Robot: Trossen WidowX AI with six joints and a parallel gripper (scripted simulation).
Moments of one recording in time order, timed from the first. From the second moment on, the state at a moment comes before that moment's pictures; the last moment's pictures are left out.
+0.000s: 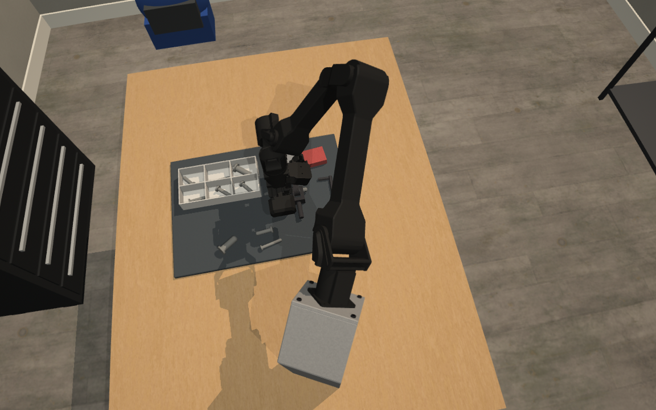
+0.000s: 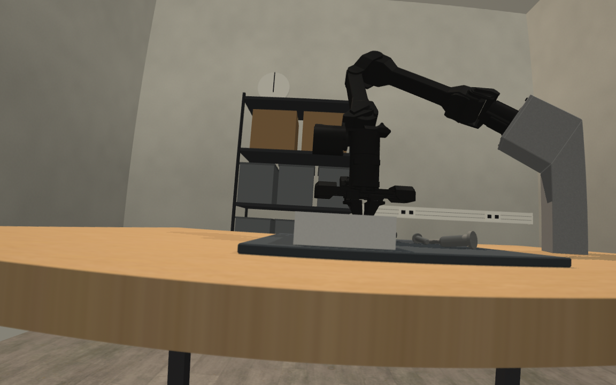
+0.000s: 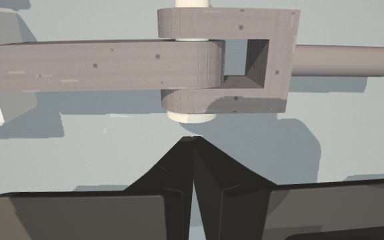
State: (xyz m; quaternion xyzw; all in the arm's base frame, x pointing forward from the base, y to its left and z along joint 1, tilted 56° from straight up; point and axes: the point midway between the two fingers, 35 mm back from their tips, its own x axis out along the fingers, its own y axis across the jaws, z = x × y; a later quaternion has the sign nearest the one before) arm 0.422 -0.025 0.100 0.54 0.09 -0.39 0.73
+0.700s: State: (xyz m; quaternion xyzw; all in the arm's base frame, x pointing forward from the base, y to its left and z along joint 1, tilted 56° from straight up) arm 0.422 -0.023 0.101 0.54 0.09 -0.39 0.74
